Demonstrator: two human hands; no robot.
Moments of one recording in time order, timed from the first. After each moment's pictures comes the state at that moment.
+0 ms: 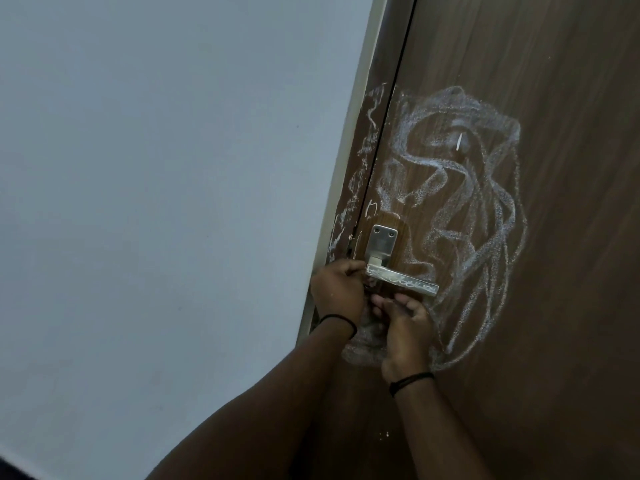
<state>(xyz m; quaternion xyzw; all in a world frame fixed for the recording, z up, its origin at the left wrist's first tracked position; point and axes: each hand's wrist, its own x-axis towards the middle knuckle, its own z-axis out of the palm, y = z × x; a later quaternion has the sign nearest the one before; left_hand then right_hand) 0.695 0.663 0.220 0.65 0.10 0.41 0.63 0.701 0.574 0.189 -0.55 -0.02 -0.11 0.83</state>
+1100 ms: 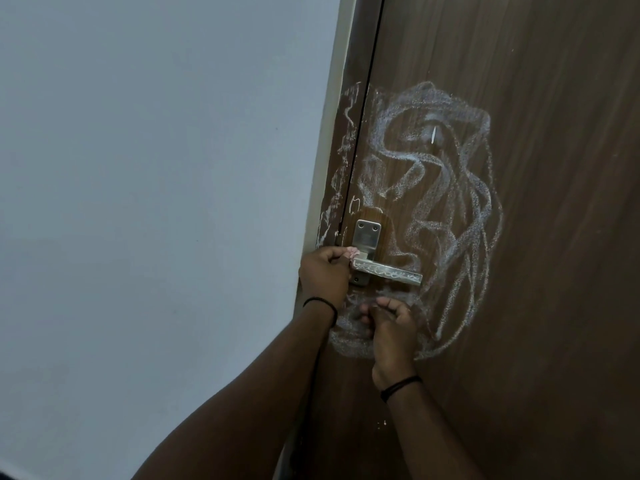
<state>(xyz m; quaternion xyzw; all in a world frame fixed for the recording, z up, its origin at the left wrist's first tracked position) 0.709 0.676 0.223 0.64 0.04 0.36 0.68 0.689 0.567 0.174 -0.57 -0.04 -0.11 0.81</state>
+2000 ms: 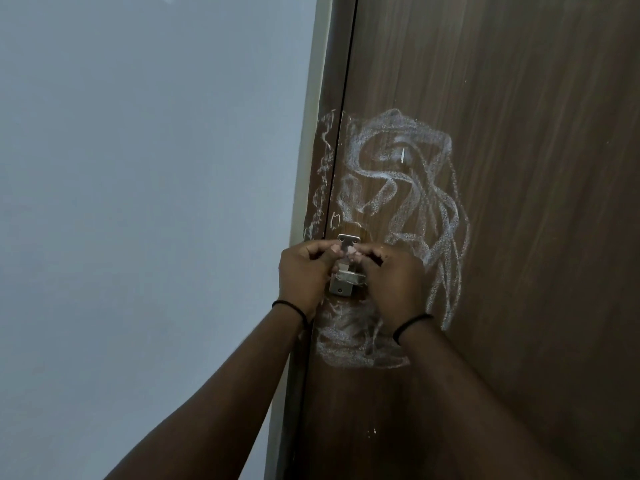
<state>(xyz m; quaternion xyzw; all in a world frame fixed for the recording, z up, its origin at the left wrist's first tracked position) 0.655 0.677 0.266 0.63 -0.06 0.37 0.68 0.683 0.545 0.278 -0.76 -0.25 -0.37 0.46</state>
